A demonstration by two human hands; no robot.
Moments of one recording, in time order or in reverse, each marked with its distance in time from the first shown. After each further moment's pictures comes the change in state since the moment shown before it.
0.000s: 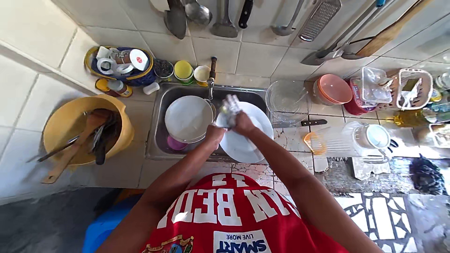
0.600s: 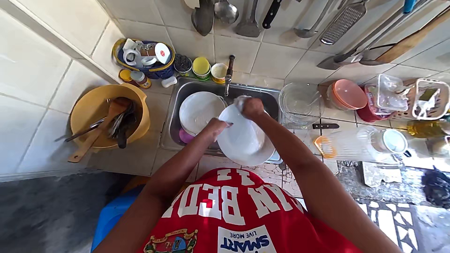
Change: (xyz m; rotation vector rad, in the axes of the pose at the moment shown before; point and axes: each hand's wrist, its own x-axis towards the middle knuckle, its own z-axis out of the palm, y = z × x) left_hand 0.000 0.008 -0.061 0.082 -0.102 -0.215; right_hand 0.045 -0.037 -0.023 -0.267 -0.094 0.143
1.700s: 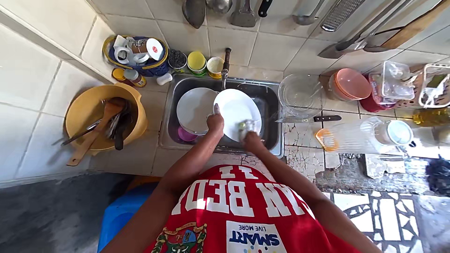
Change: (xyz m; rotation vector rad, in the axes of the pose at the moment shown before) left_hand 0.035 -0.010 0.037 -0.121 0.443 0.045; right_hand -0.113 -0.012 0.079 0.351 -0.265 0.196
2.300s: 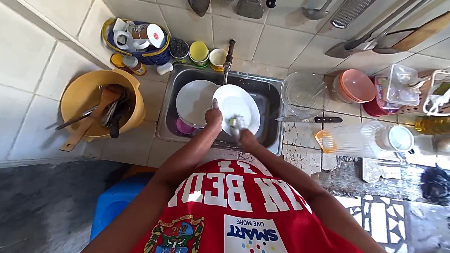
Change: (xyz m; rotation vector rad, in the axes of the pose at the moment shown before) left_hand 0.000 -0.001 -0.001 -0.021 0.027 -0.061; right_hand 0.002 -0.005 0.002 -0.120 -0.069 -0.214
